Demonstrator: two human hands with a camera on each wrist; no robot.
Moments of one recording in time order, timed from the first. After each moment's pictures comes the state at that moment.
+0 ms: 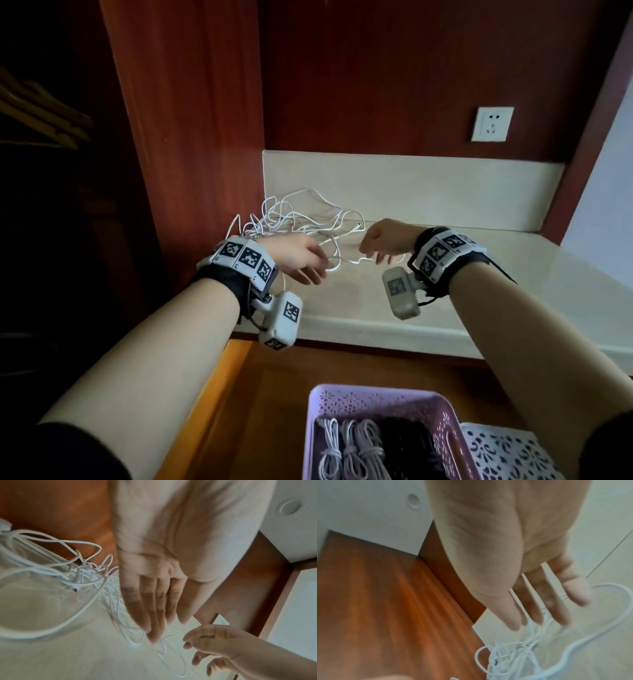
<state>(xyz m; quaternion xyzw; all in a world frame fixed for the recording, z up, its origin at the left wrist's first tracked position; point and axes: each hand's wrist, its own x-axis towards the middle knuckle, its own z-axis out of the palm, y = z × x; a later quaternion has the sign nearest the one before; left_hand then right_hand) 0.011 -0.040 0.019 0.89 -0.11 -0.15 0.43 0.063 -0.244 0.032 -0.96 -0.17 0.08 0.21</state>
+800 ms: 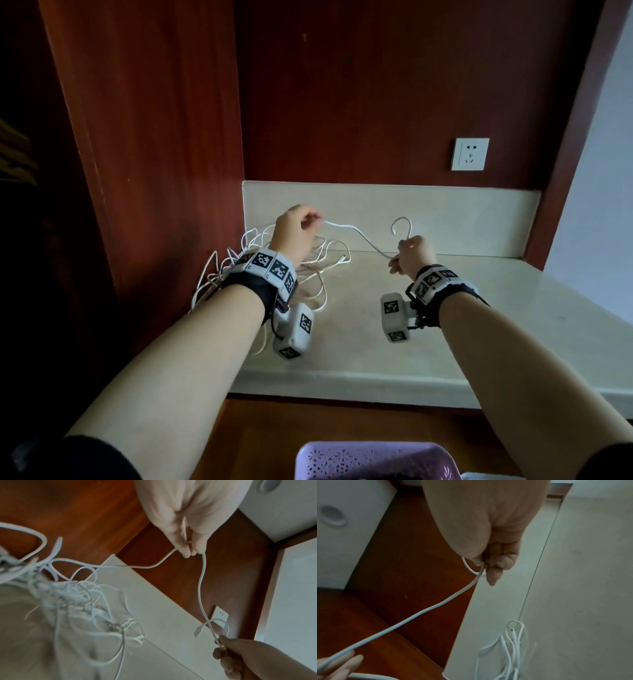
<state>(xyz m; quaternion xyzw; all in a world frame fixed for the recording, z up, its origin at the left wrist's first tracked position) 0.089 -0.073 0.049 0.81 -0.15 0.33 0.46 0.133 -0.294 0.014 -0.83 0.07 -0.17 0.53</state>
